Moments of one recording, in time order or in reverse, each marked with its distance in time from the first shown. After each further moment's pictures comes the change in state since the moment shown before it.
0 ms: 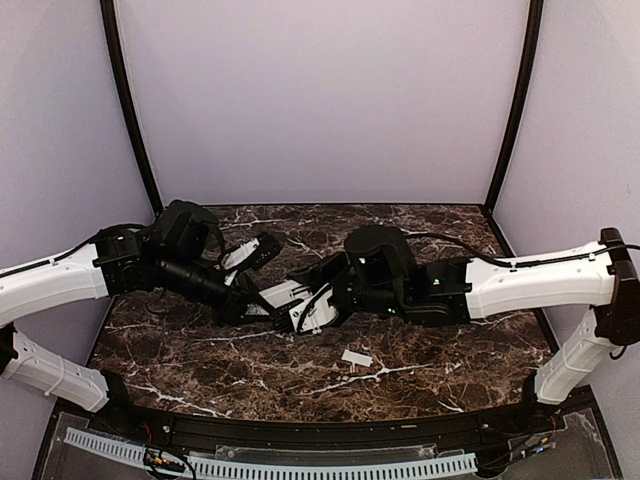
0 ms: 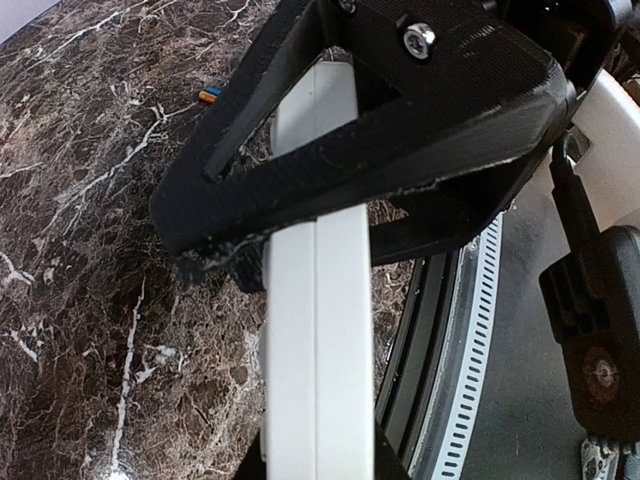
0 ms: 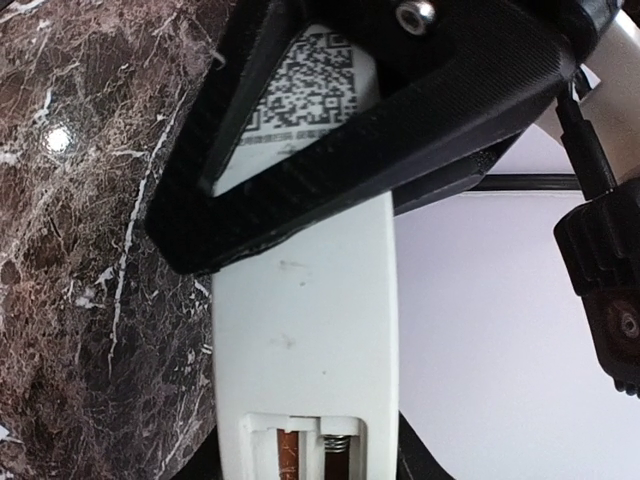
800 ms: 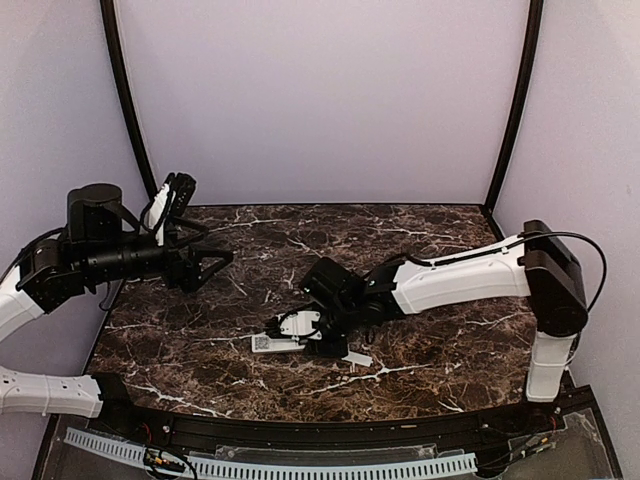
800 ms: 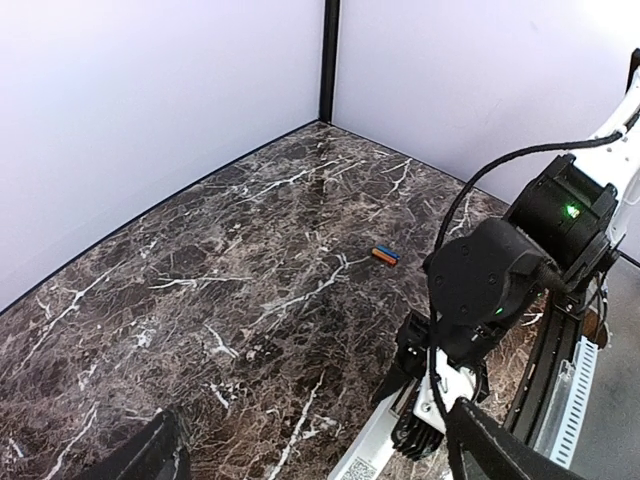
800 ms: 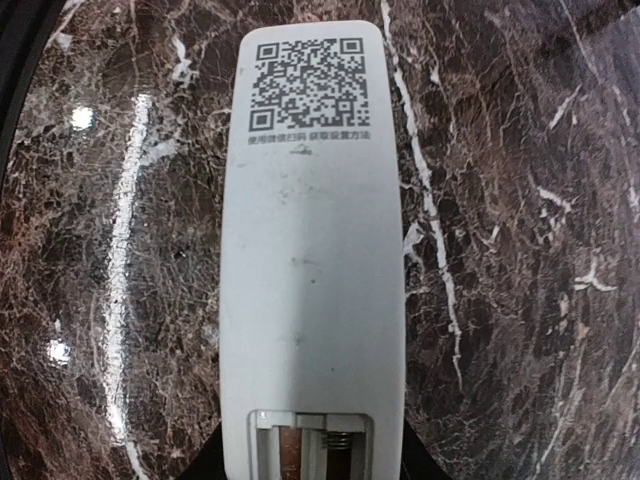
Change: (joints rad) left arm 0.079 -0.351 -0.023 0.073 -0.339 -0.012; right arm -0.062 0.305 0.155 -0.409 -0.230 0.706
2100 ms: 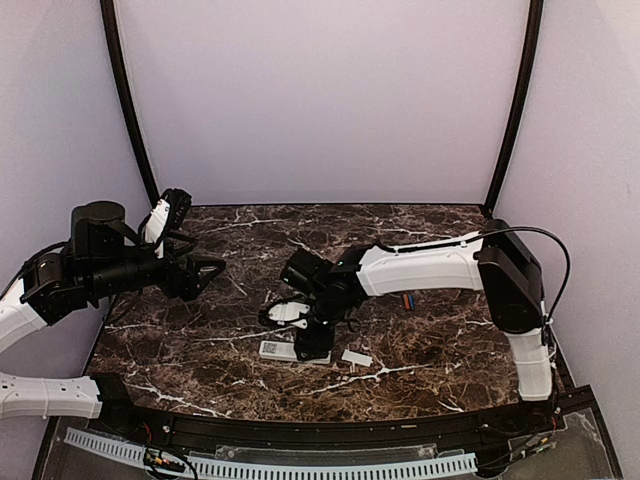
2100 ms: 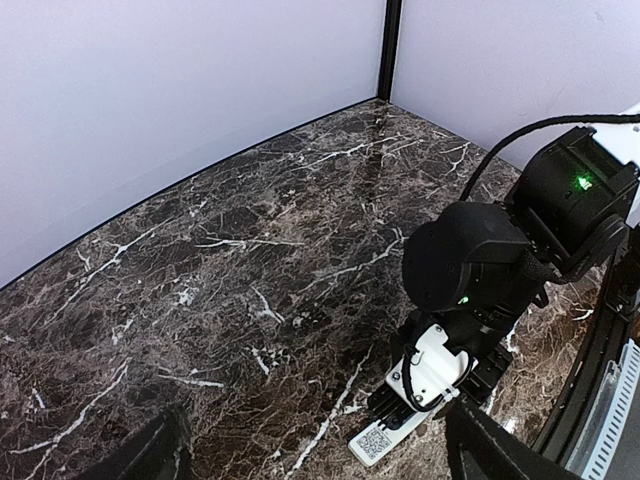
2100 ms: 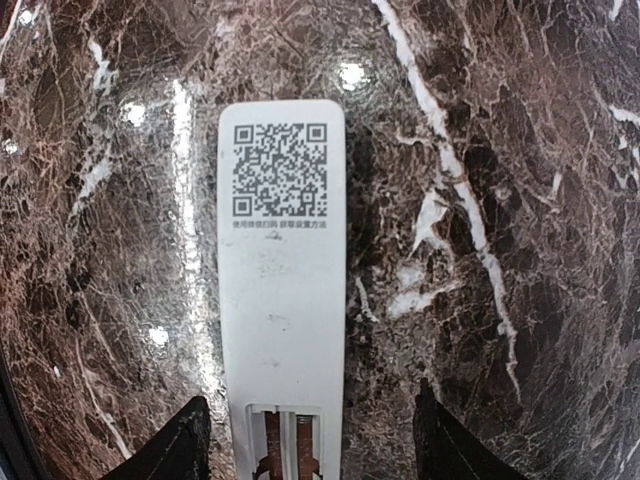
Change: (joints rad) left arm 0.009 -0.064 -0.107 0.003 -0.163 -0.027; right arm -0.060 0.273 0.343 -0.326 -0.115 0.212
